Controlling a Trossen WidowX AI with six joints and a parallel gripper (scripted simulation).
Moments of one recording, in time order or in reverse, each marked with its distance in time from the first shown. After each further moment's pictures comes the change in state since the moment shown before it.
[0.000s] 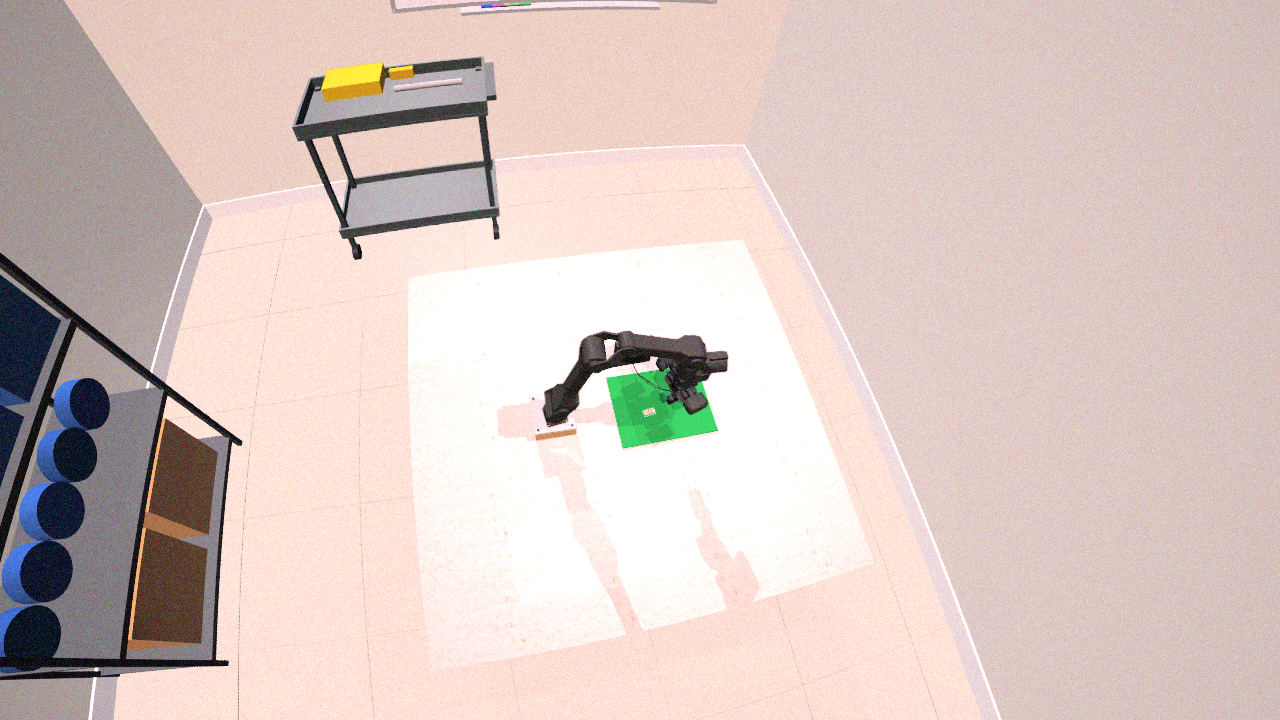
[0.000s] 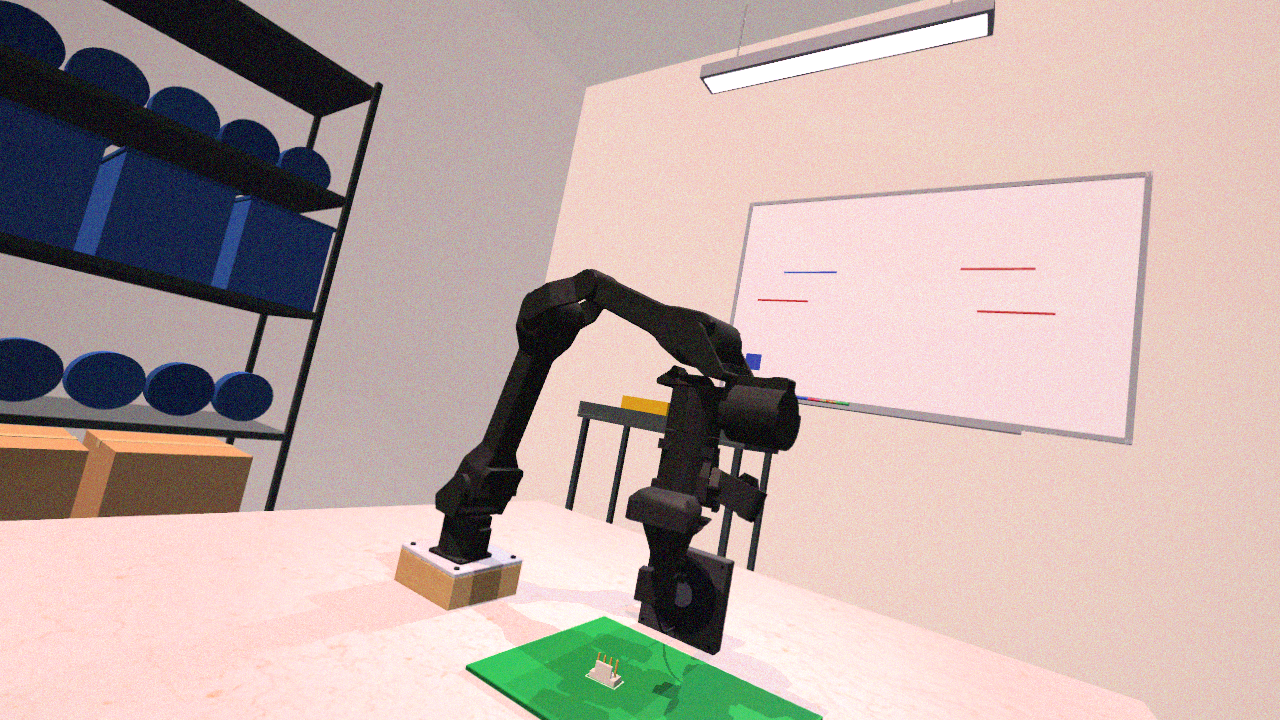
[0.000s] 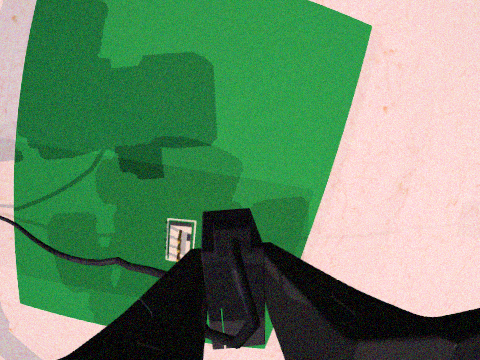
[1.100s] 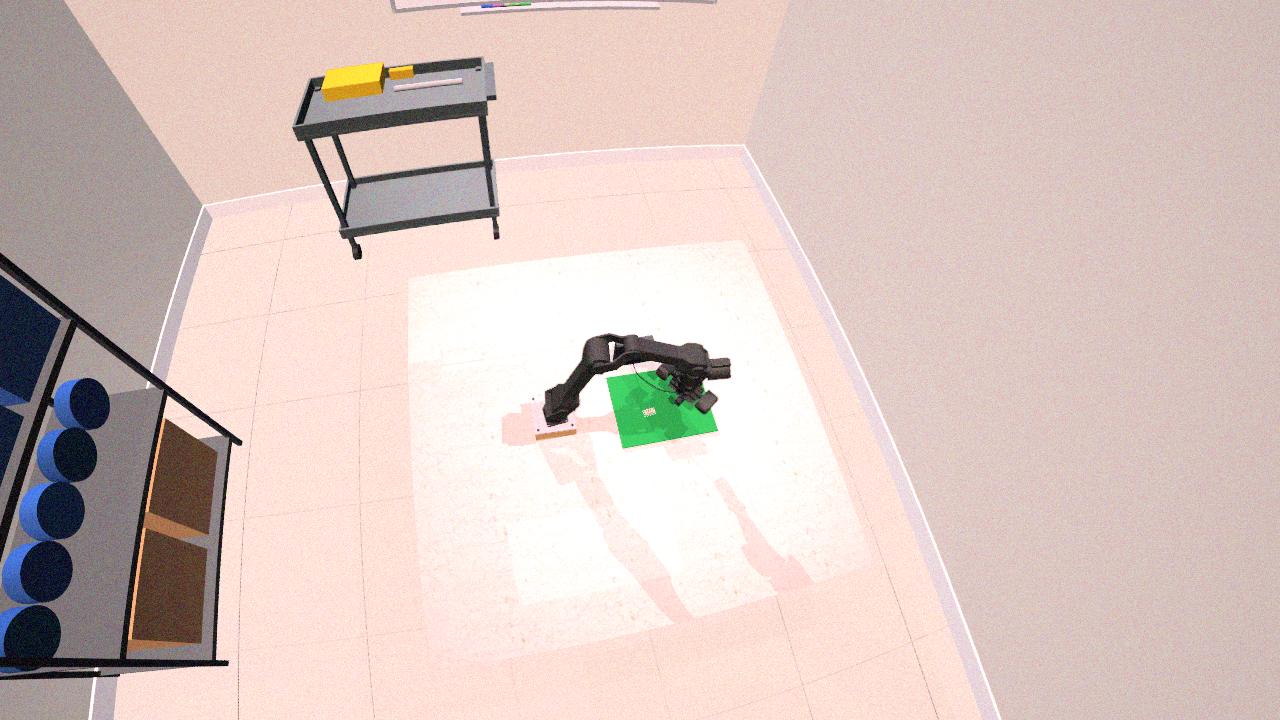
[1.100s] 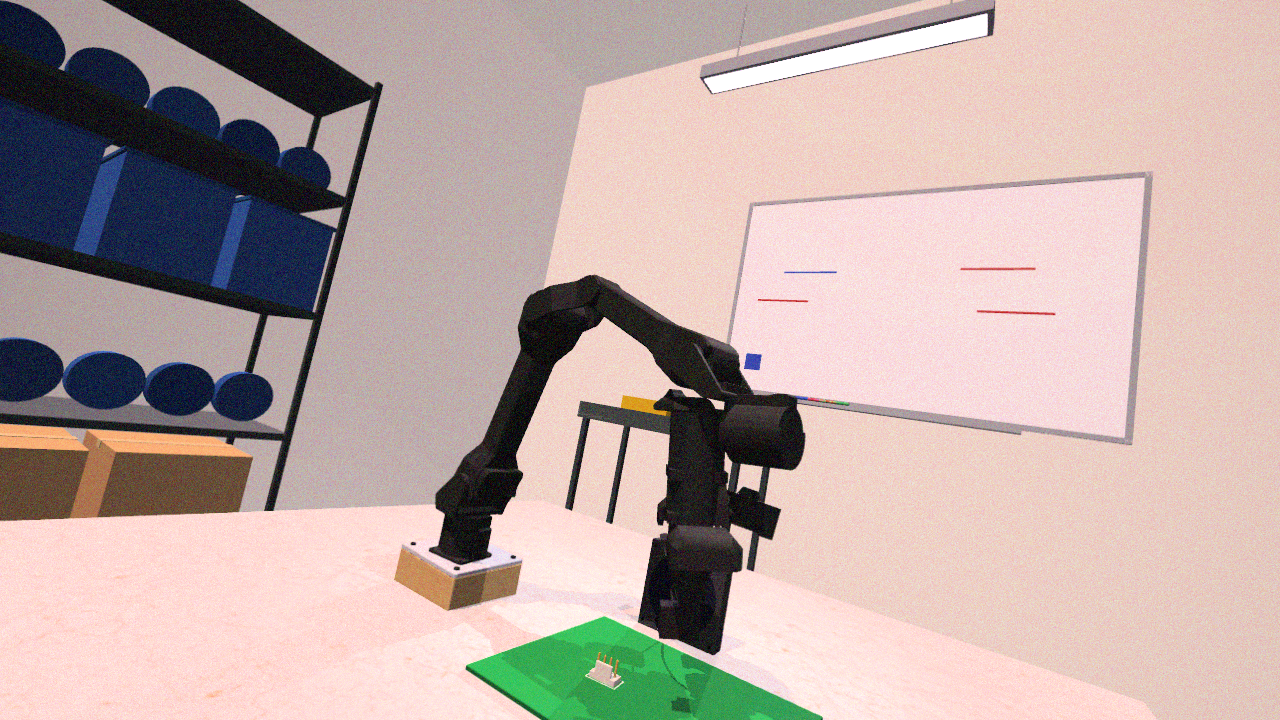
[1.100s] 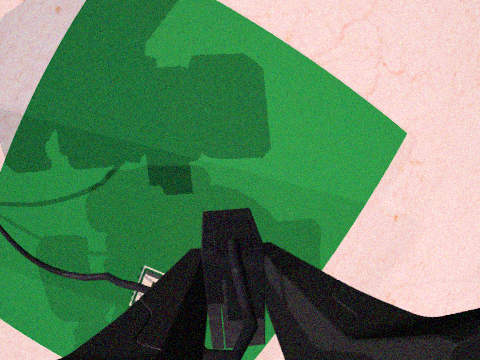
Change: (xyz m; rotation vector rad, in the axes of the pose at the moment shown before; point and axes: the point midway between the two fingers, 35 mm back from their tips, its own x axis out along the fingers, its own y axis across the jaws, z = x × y) arm 0.022 -0.004 0.024 -0.311 -0.121 0.042
